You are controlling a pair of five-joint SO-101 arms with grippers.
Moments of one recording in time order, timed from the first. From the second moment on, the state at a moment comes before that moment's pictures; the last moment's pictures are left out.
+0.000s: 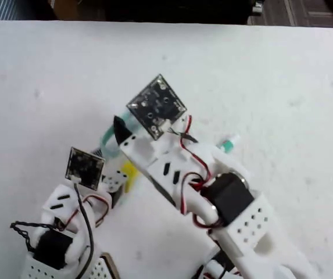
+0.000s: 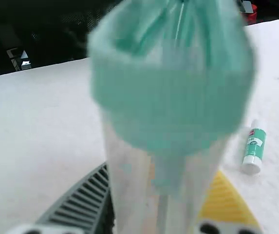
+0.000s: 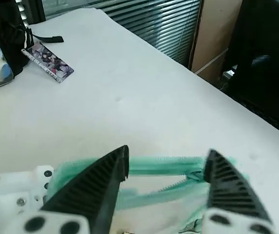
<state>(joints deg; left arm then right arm) 16.0 -104.4 83.2 51.9 1.2 -44.8 -45.7 21.1 55.0 8.2</state>
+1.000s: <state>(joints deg) 15.3 -104.4 83.2 51.9 1.2 -8.9 -56.7 17.4 78.8 0.3</state>
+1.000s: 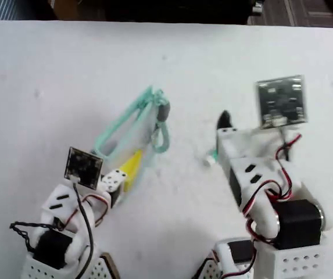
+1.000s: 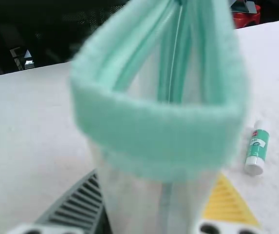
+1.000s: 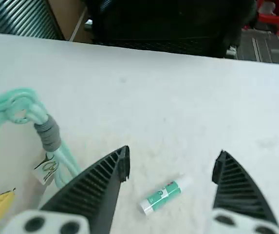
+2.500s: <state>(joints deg) 15.3 -104.4 83.2 51.9 1.2 -2.5 6.5 19.4 63.6 -21.2</state>
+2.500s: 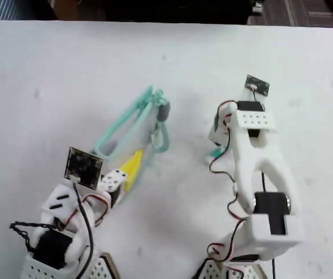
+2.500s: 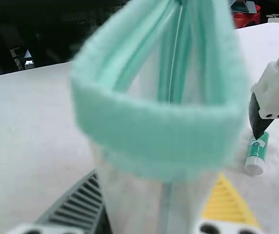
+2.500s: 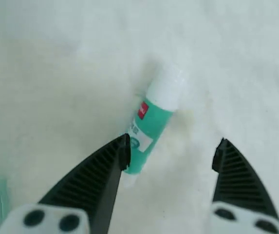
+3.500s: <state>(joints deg) 15.3 -104.4 83.2 51.9 1.2 -0.6 15.3 19.3 50.6 -28.0</state>
